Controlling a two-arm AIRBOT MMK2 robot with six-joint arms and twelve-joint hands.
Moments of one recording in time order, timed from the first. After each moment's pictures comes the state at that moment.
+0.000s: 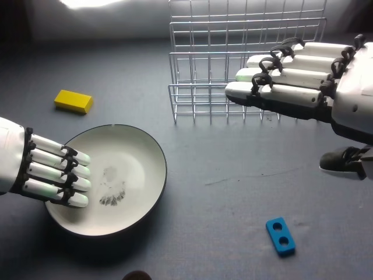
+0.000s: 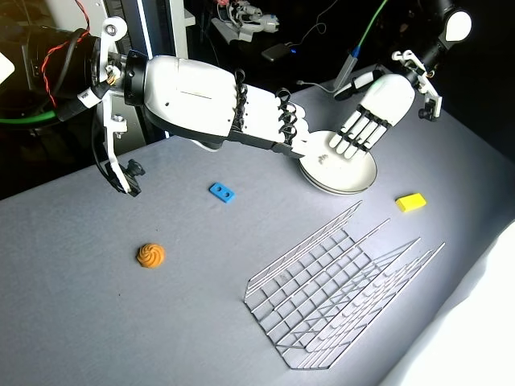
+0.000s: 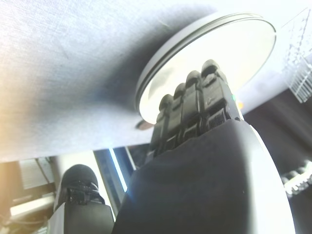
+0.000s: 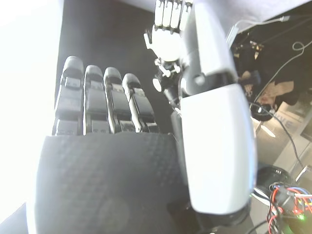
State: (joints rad) left arm 0.84 -1.00 1.67 1.57 -1.21 0.05; right arm -0.44 -0.64 0.67 -0.44 0.50 -0.69
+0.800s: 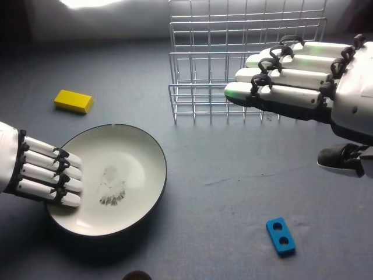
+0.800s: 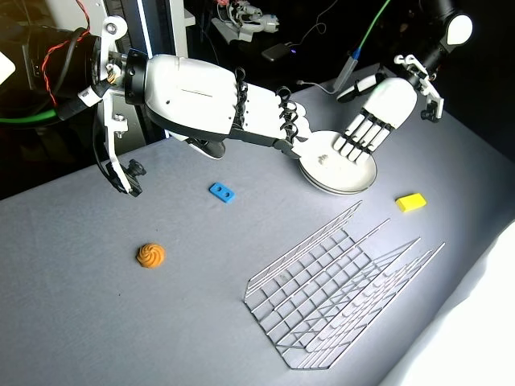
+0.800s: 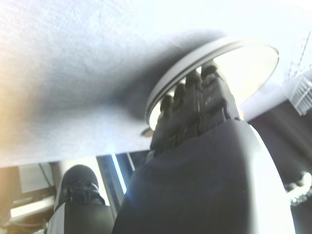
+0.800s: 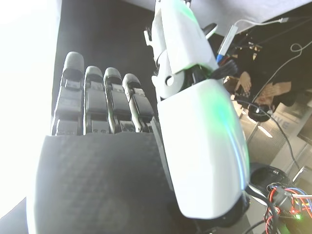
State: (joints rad) left arm 0.89 -1.03 1.73 1.56 -1.21 0.05; right arm -0.44 -0.64 0.67 -0.45 0.50 -0.70
